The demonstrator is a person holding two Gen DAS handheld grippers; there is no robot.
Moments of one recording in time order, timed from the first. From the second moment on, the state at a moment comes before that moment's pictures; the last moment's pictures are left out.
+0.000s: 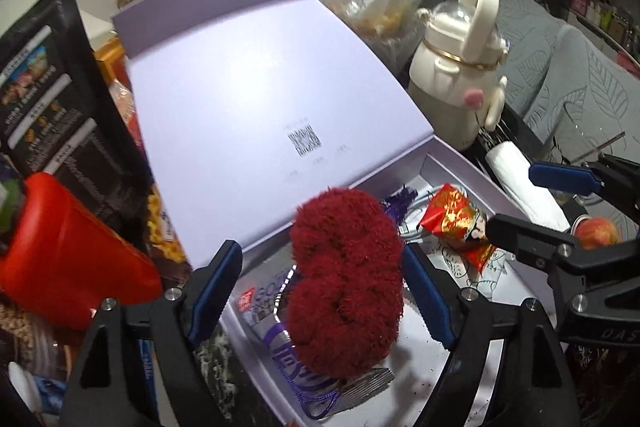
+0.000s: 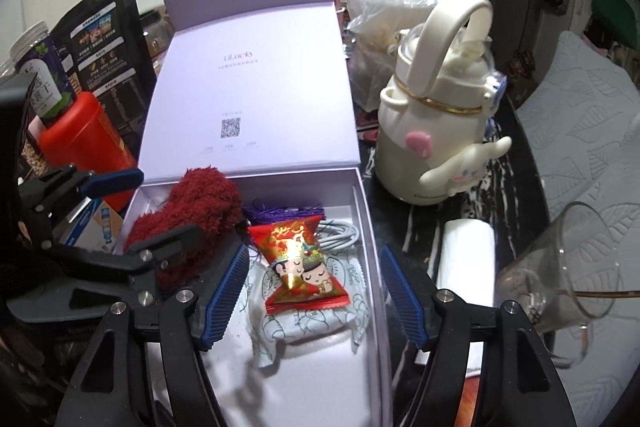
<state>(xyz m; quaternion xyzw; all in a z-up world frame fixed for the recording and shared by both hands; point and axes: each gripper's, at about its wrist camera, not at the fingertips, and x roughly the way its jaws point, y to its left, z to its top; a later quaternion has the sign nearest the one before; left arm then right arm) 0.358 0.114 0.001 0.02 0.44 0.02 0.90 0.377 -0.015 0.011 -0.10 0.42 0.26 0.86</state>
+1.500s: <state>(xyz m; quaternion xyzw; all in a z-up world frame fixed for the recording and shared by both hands) 0.160 0.089 0.169 0.02 0.21 -0.01 0.98 0.179 -0.077 0.167 -0.08 0.21 0.17 0.96</state>
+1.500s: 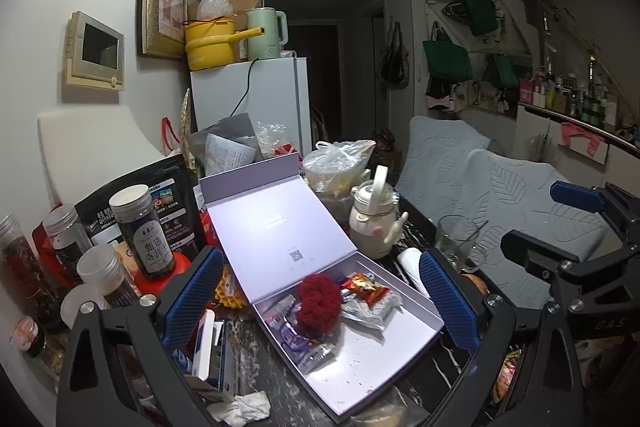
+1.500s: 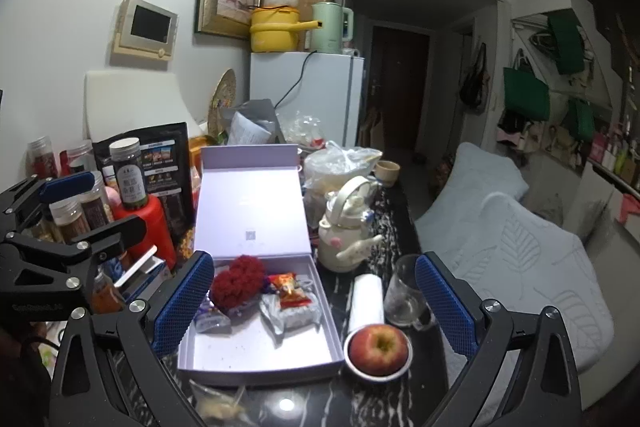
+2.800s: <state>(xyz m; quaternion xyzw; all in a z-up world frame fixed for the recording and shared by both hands) 0.029 0.044 0.078 -0.02 0.27 -0.10 0.96 0.016 -0.130 0.057 -0.02 0.29 0.18 0.94</state>
